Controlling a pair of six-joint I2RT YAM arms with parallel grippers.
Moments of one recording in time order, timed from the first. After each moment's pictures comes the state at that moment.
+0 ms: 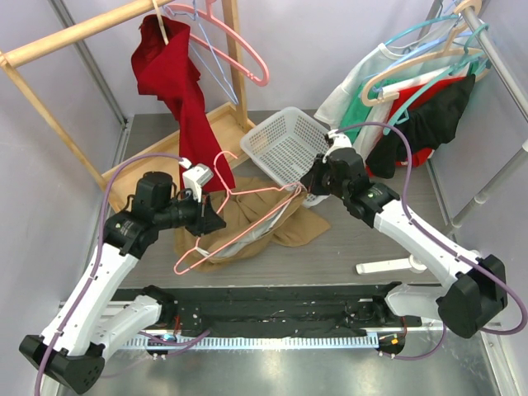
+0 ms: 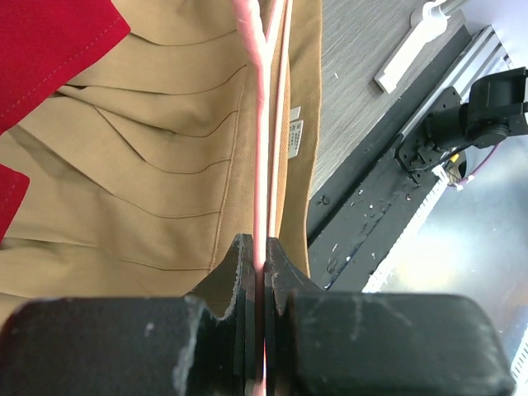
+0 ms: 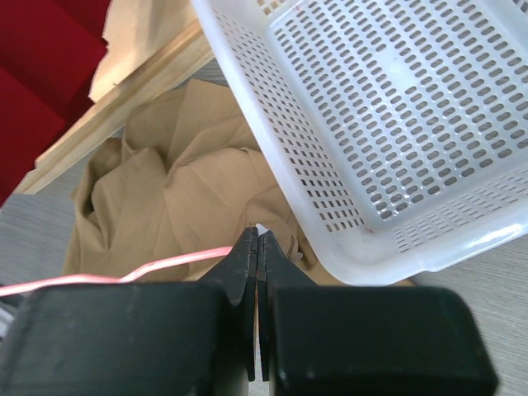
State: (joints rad) left arm -0.41 0.86 1.00 -0.76 0.54 -0.15; right arm 0.55 1.23 1.01 -0.27 0.06 0.51
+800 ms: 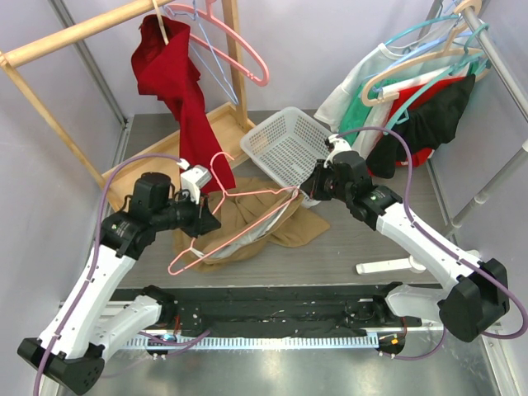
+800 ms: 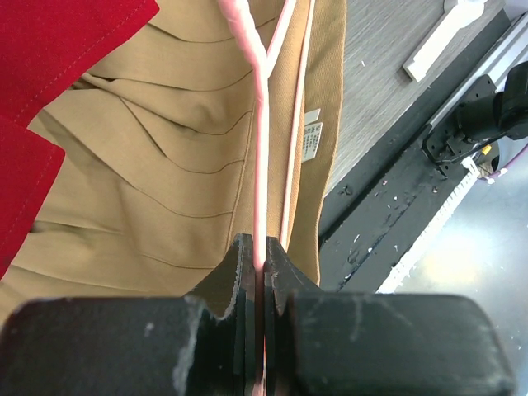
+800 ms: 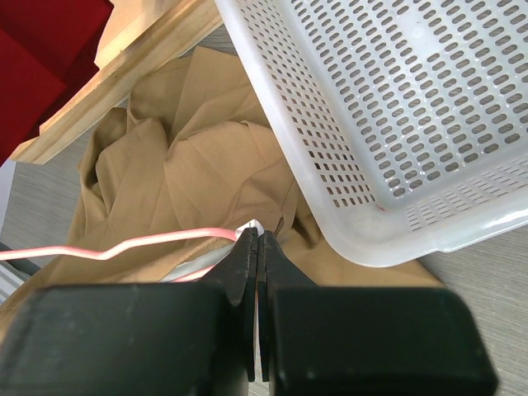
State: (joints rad) left arm -0.41 0.85 1.03 -0.83 0.48 -0.10; right arm 0.53 1.20 0.97 -0.29 -0.05 0.51
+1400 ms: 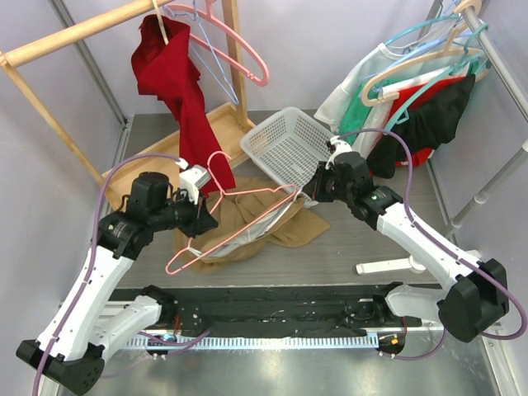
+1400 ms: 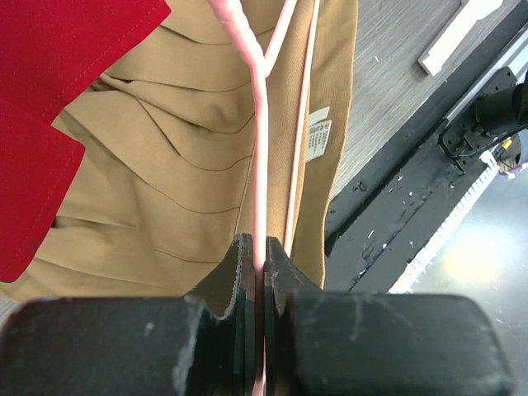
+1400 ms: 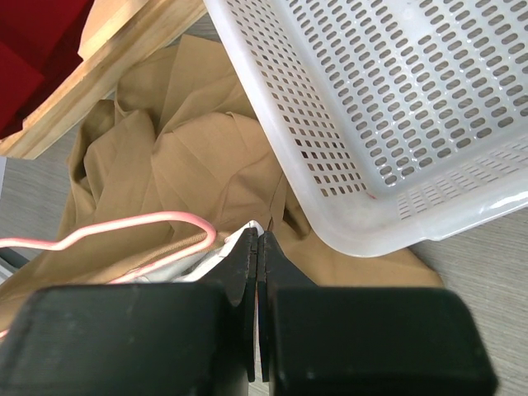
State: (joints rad) left arm -0.41 0.85 1.06 -0.87 0.45 -0.05; right arm 0.51 1.20 0.96 -0.30 -0.06 0.51
